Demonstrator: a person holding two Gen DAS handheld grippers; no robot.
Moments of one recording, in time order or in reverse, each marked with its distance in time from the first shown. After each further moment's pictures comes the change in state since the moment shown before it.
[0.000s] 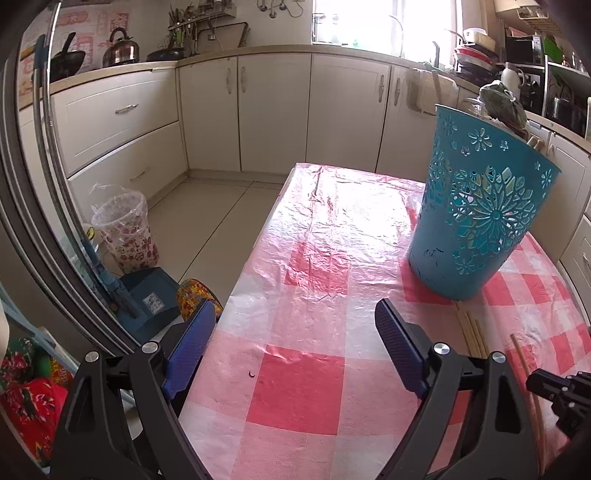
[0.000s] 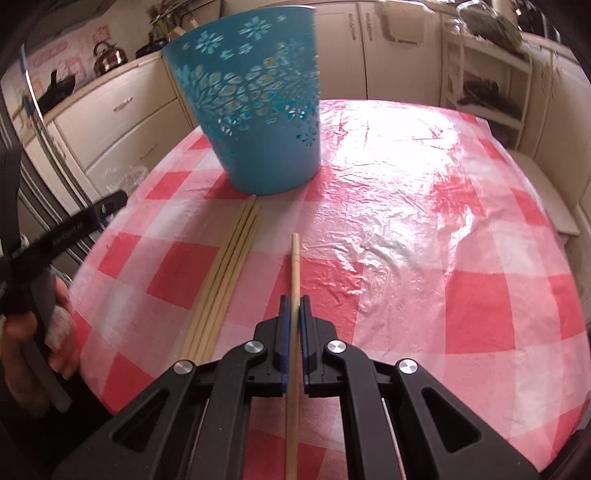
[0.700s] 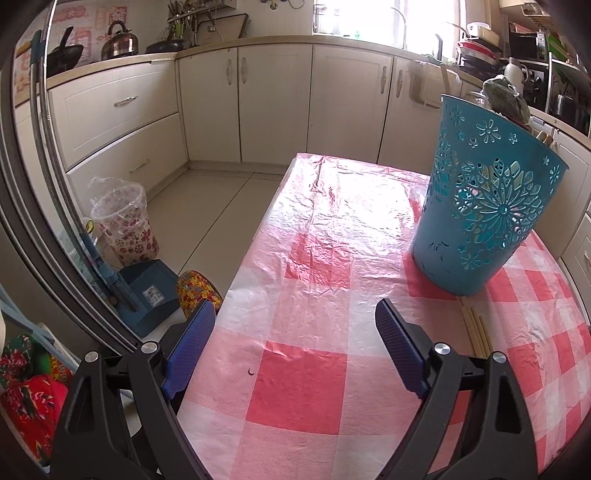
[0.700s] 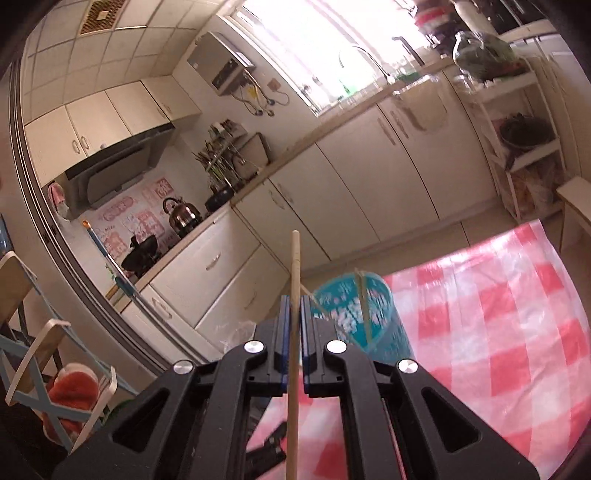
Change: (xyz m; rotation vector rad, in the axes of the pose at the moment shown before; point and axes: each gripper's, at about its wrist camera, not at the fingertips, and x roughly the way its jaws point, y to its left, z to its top) left arm 0.005 0.002 0.000 -0.014 0.029 0.005; right arm -0.104 0.007 0.156 0.193 -0.467 0.409
